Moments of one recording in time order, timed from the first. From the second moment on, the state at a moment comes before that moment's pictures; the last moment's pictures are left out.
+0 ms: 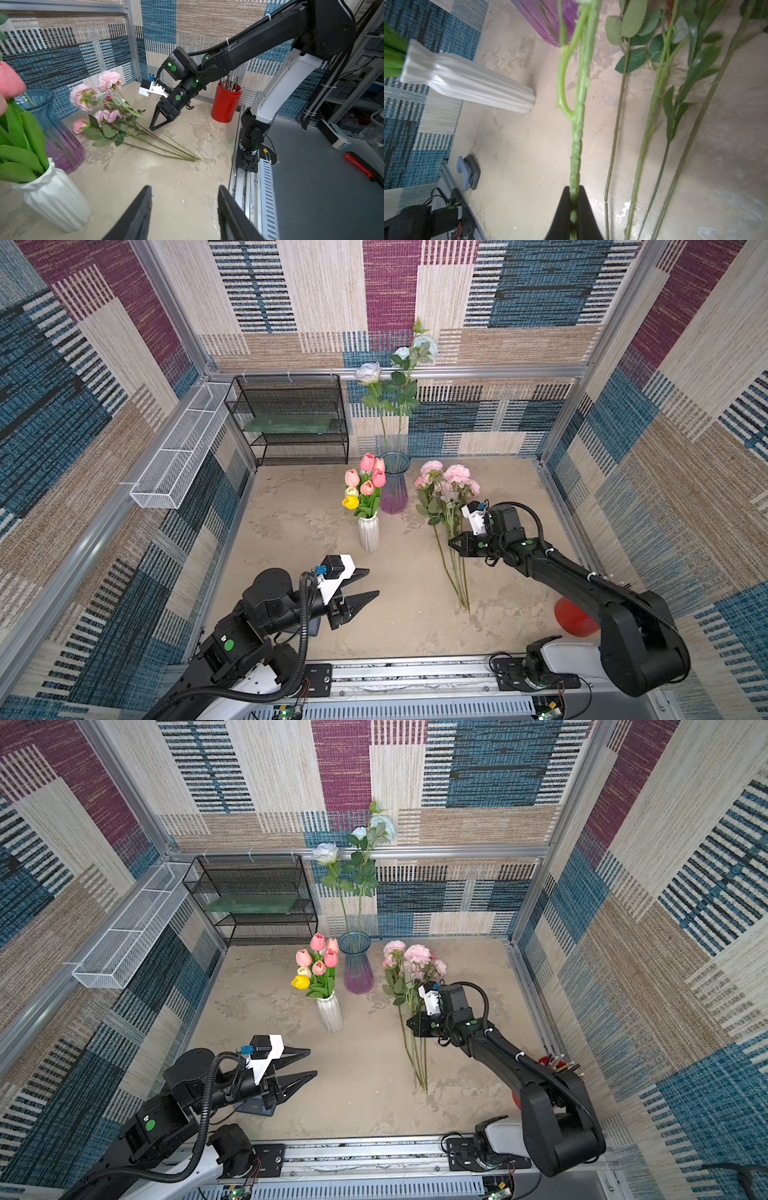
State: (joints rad) left arm -0.77 0.47 0.72 -0.44 0.39 0.02; right arm 0.30 1.36 0.76 -0.24 -0.47 0.35
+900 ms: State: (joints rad) left arm -0.77 0.44 0.70 -0.44 0.39 0.03; right arm 0.27 1.51 0.87 -0.30 -0.33 0.30
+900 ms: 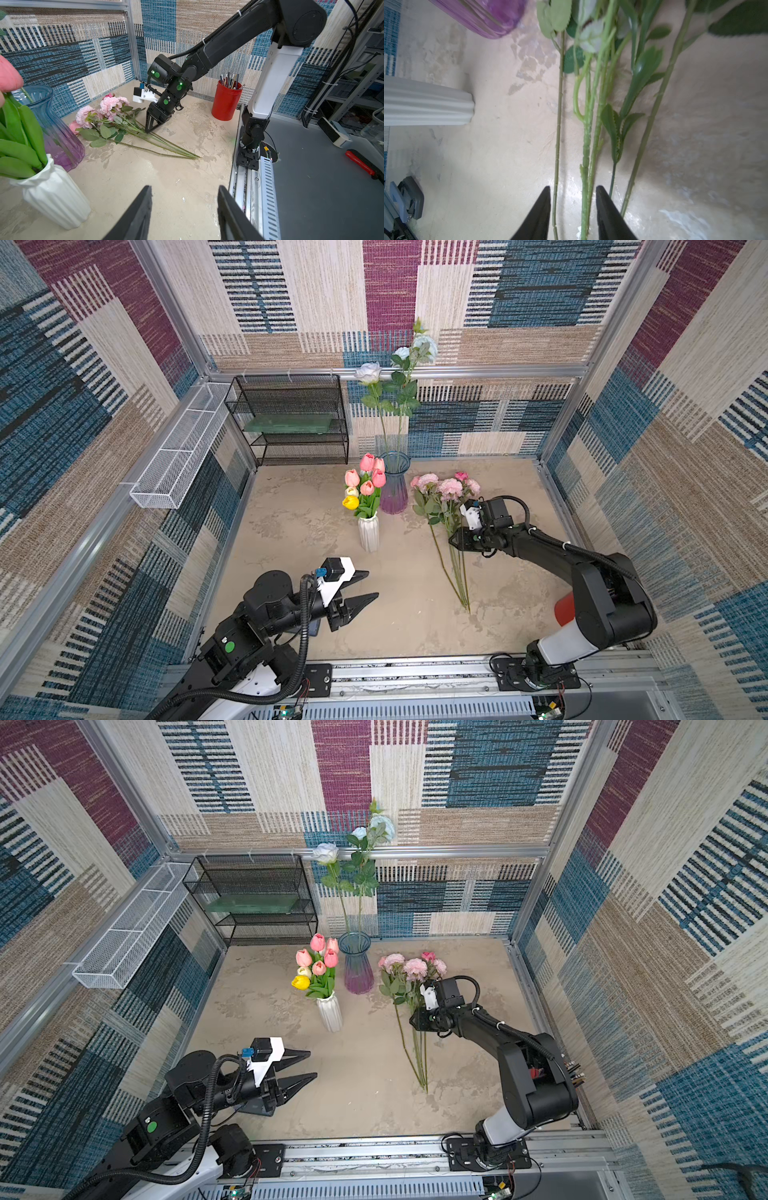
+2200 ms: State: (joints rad) left arm -0.77 0.06 0.69 -0.75 -0.06 -0.12; right arm 0.86 1.52 0.88 0.72 -0.22 -0.17
